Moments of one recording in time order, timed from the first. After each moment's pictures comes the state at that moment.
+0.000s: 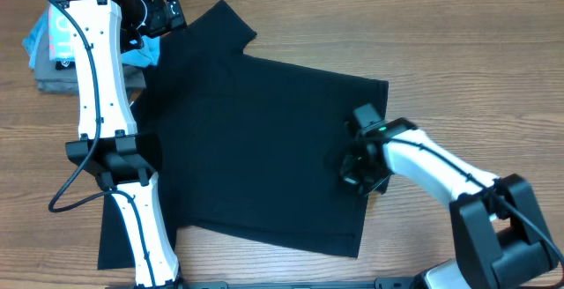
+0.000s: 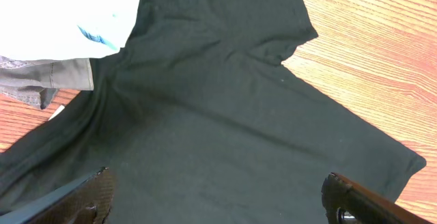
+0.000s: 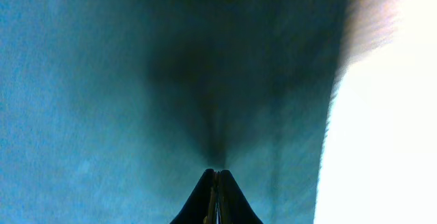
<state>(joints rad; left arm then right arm) 0.09 2.41 2.86 -1.69 0.21 -0.28 0.40 1.69 0.93 -0.82 -0.19 0.79</state>
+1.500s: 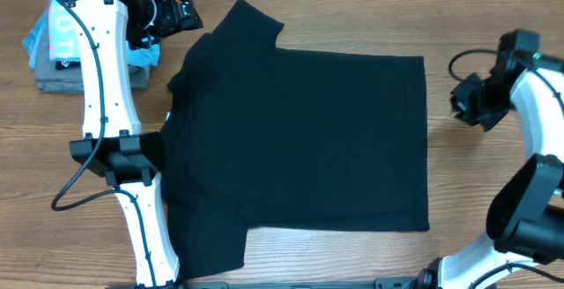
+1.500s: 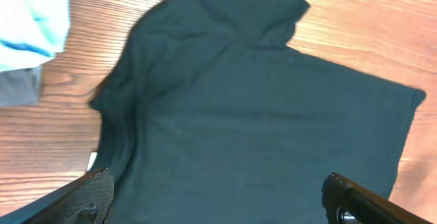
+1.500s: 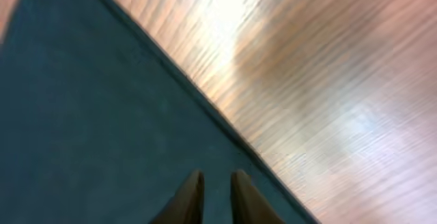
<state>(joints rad) 0.06 2.41 2.86 -1.69 0.34 -0.19 -0.30 1.84 1.50 -1.11 -0.15 0.56</state>
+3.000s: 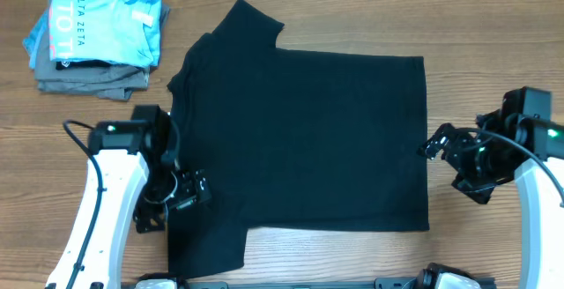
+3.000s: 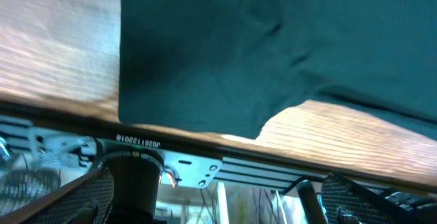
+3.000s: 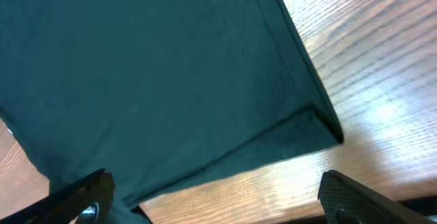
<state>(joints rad) -0.01 1.36 1.03 -1.49 0.17 -0.40 -0.27 1.27 1.14 -1.33 -0.34 0.38</state>
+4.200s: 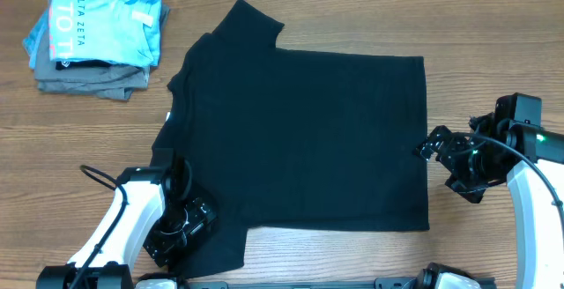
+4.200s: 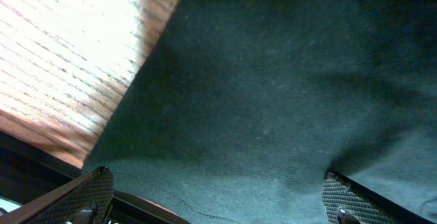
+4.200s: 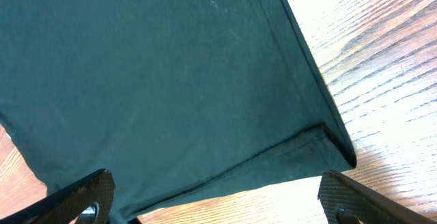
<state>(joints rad) -0.01 1.36 0.59 -1.06 0.08 -0.77 -0.27 1.27 1.05 -1.22 -0.36 0.38</state>
